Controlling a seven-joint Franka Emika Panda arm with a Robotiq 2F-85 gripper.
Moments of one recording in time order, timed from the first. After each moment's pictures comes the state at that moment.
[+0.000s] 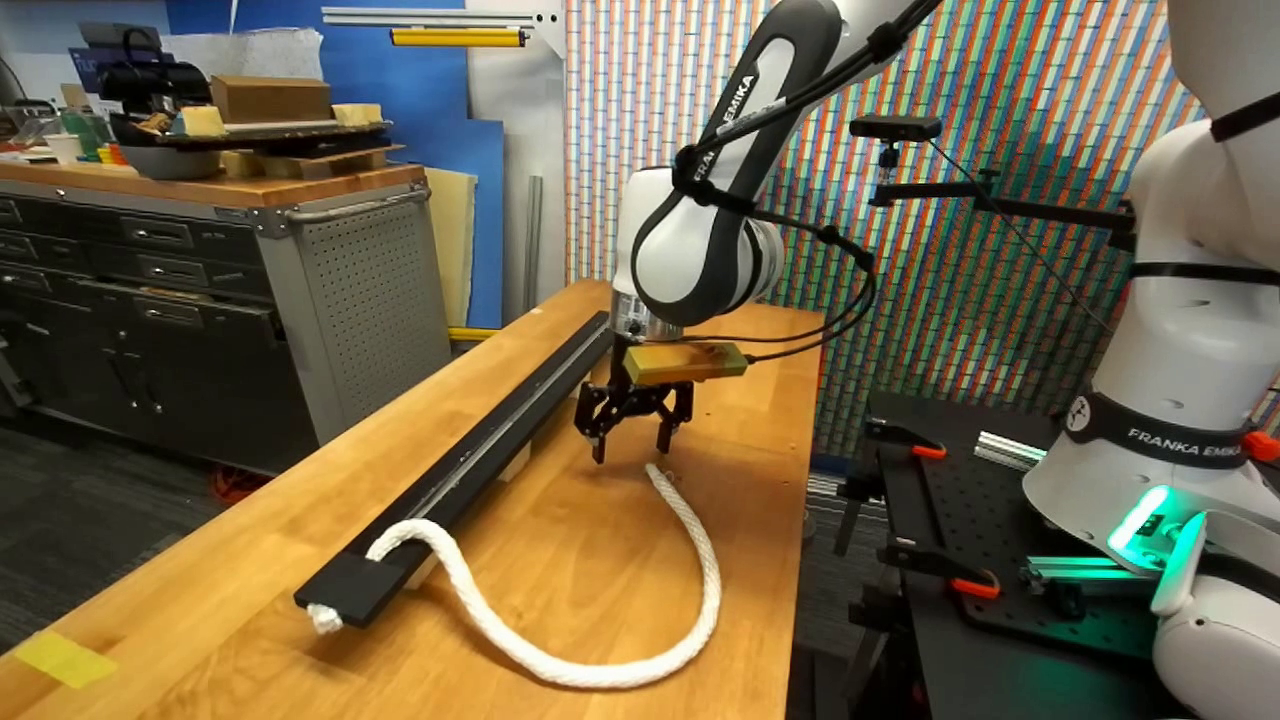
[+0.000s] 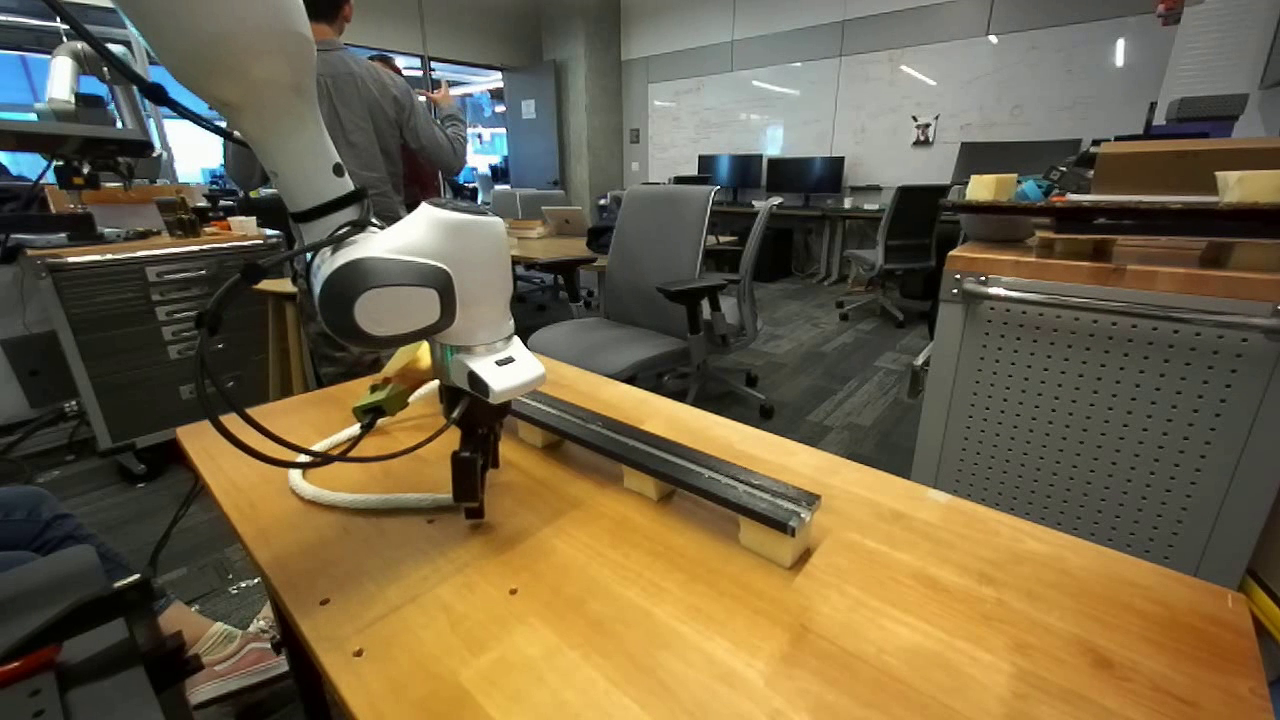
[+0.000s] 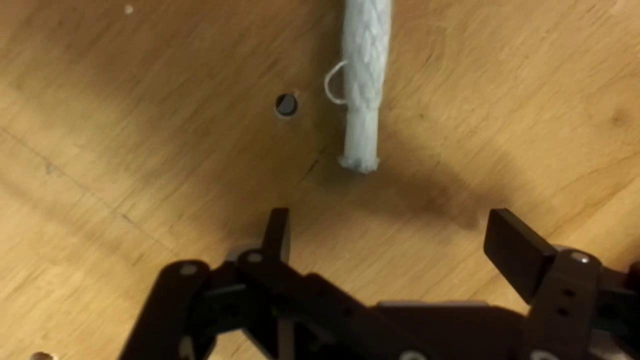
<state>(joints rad) 0.13 0.48 -0.01 -2.31 0.40 2.83 0.52</state>
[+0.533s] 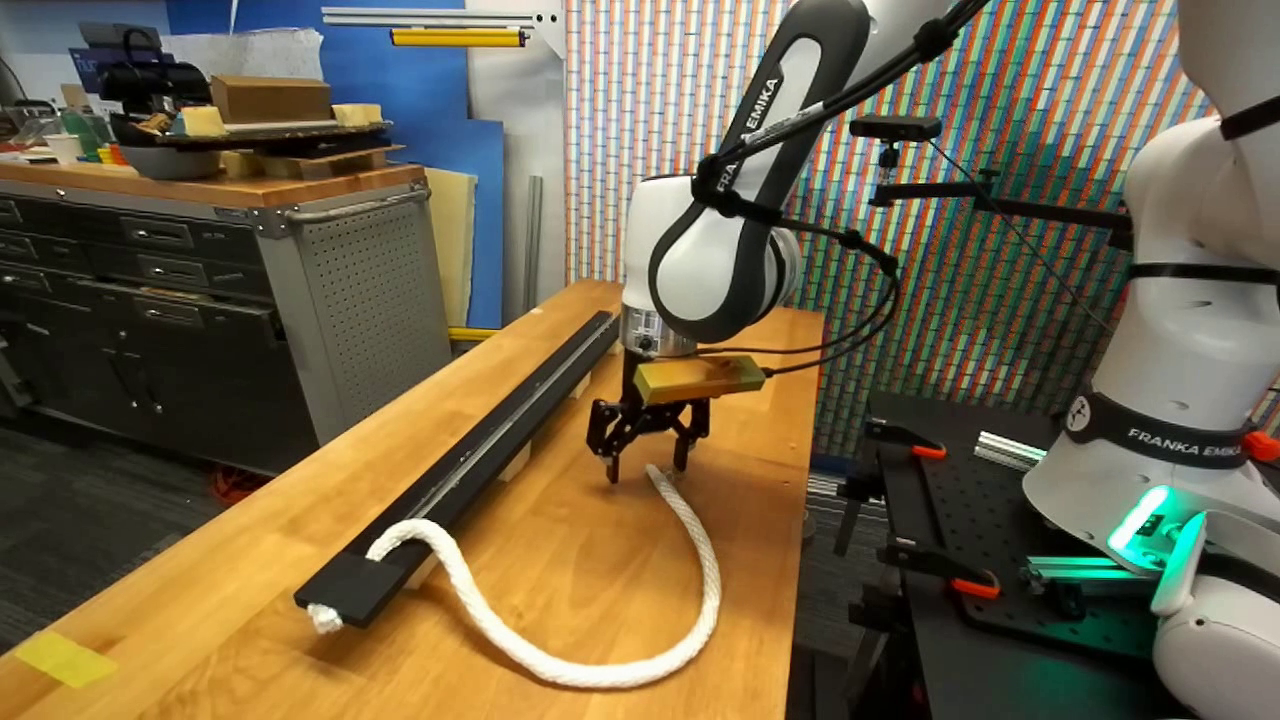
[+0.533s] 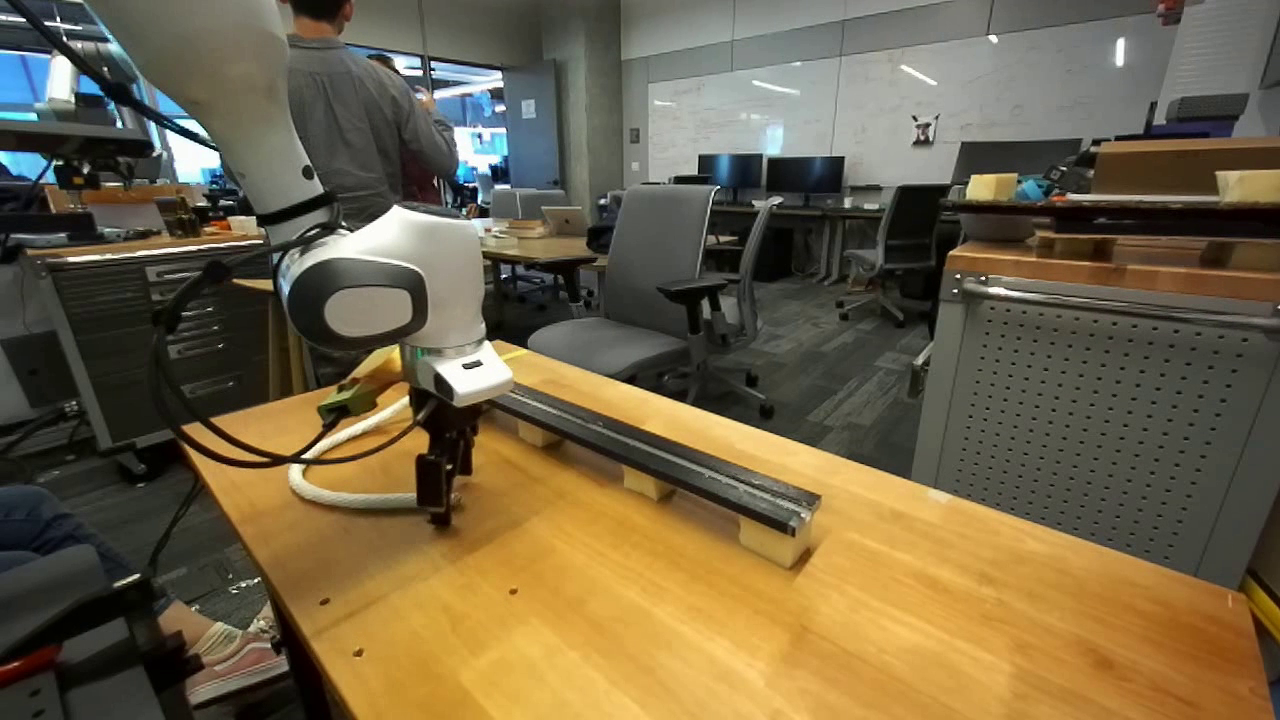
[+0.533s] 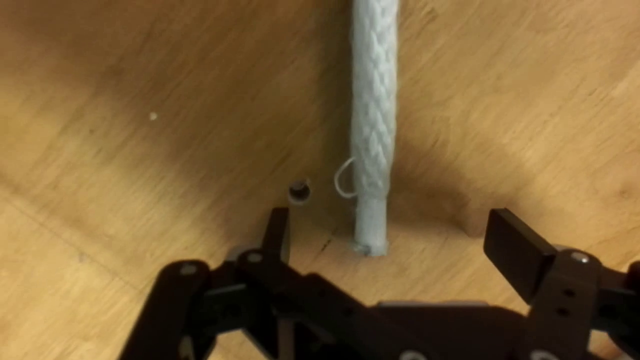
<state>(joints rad) 0.19 0.46 -0.02 -2.37 0.40 2.83 0.60</state>
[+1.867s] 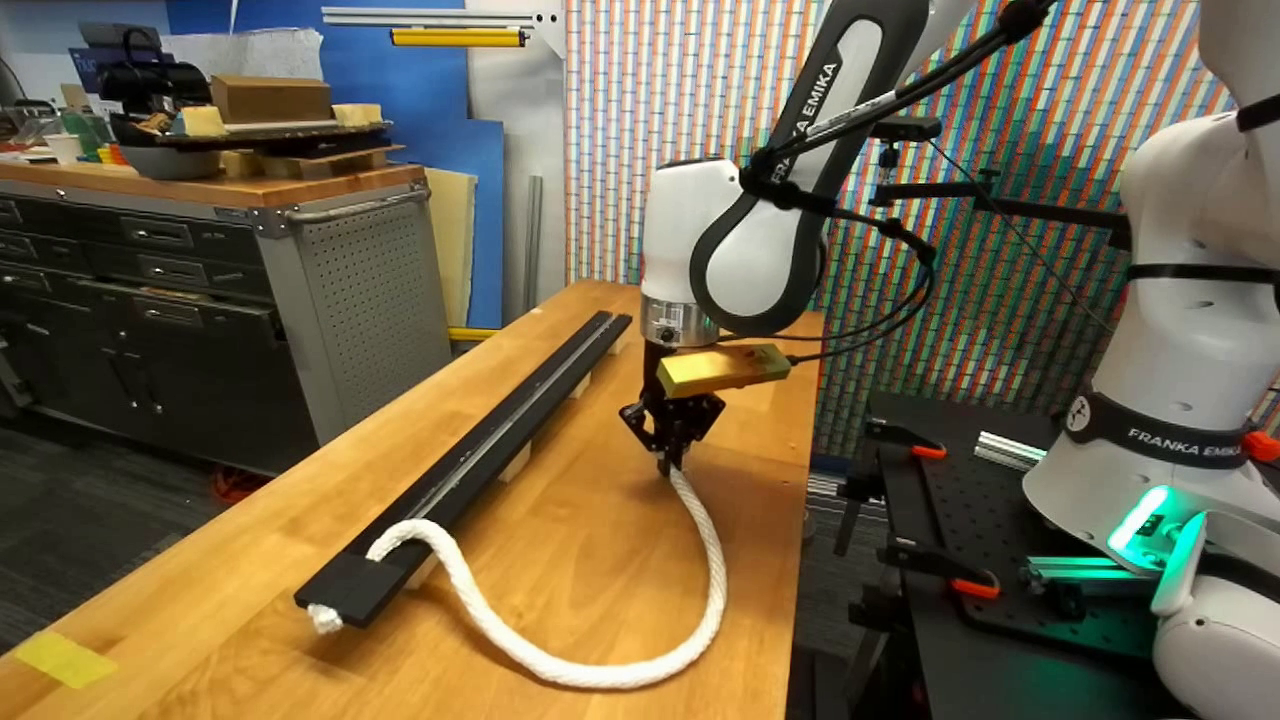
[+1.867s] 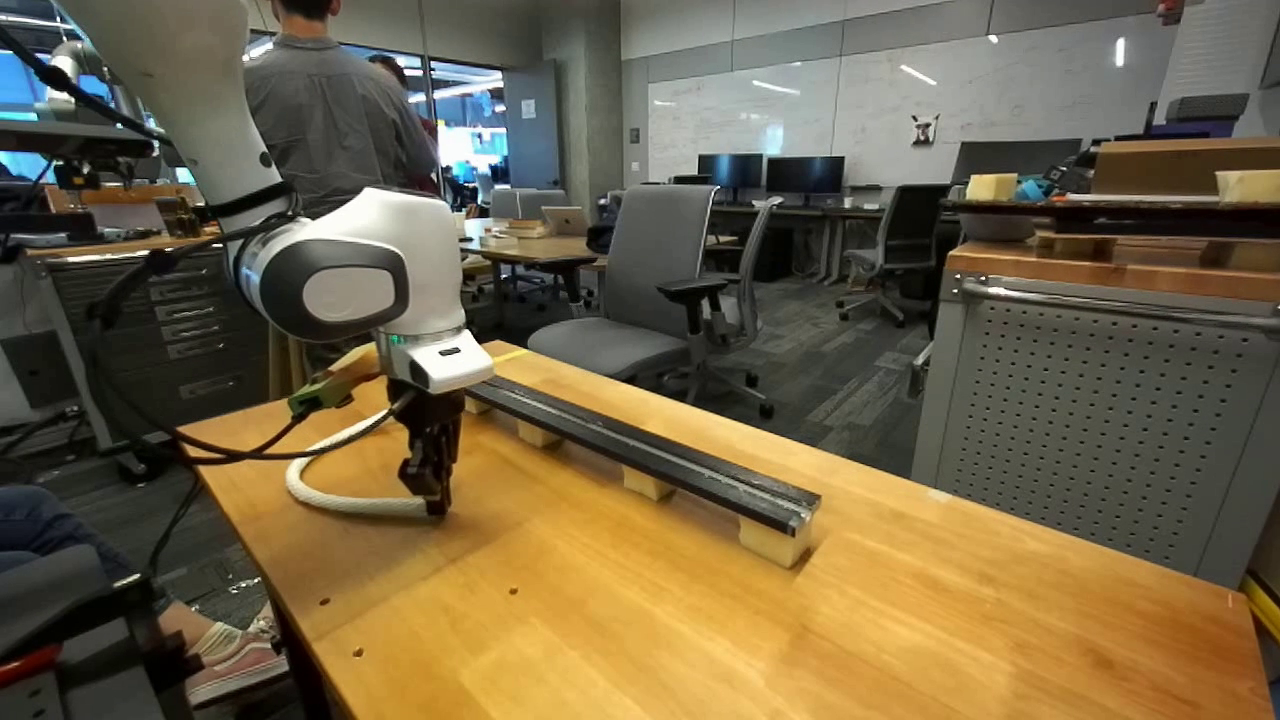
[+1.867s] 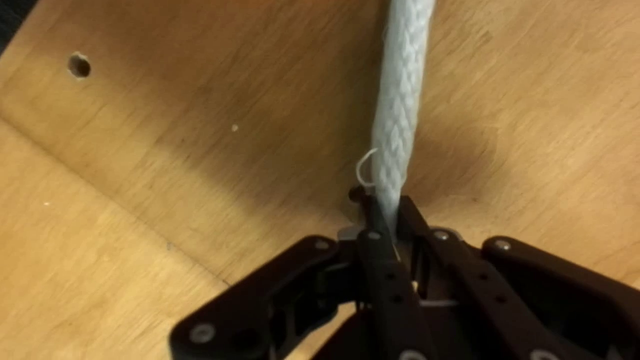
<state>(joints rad) 0.23 0.38 -0.07 -2.46 0.24 2.83 0.75</state>
